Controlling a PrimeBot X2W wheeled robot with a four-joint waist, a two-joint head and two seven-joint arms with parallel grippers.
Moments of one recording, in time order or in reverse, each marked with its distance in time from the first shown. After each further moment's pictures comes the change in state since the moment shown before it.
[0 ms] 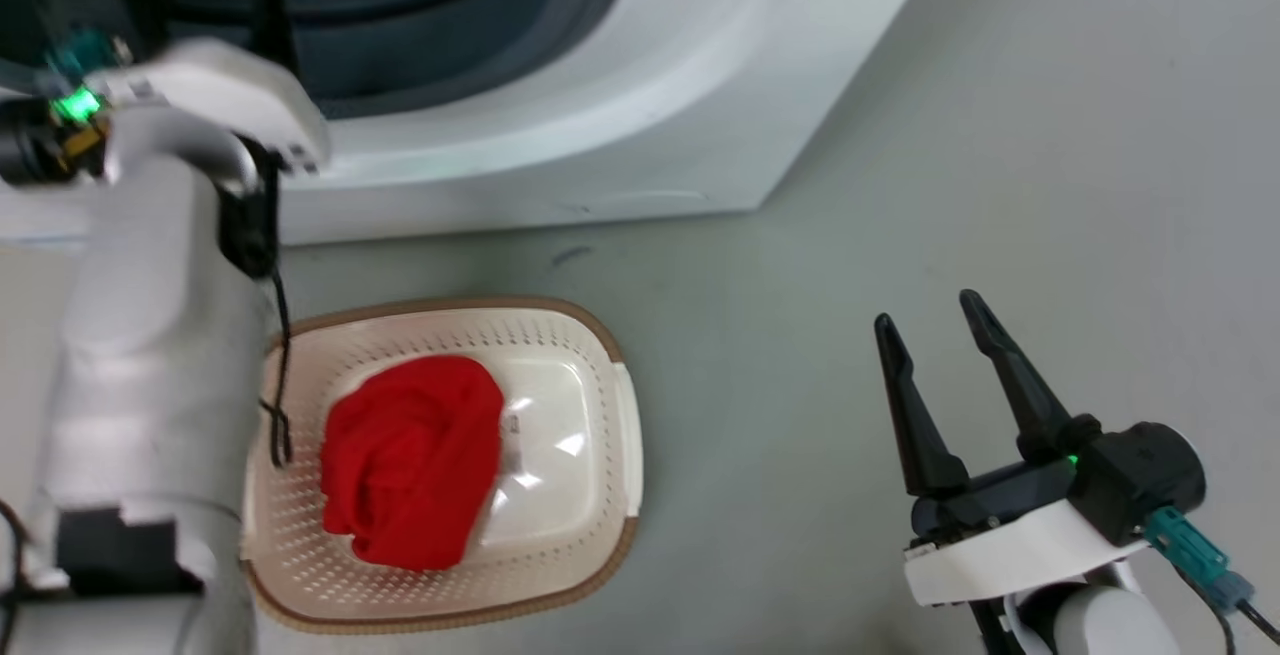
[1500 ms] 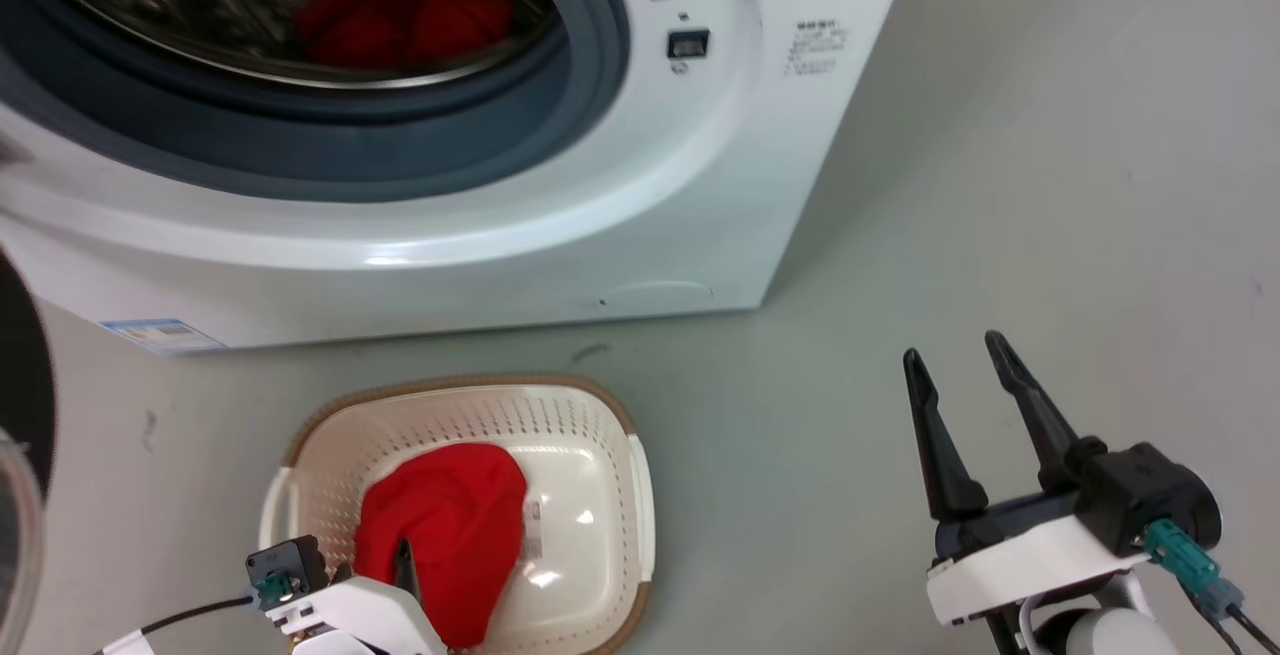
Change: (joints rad) left arm 0.577 -0.129 0.033 0.302 -0.225 0.000 -0.026; right arm 0.007 0.000 -0.049 0.116 -0.016 0.000 -0.030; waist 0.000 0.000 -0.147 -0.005
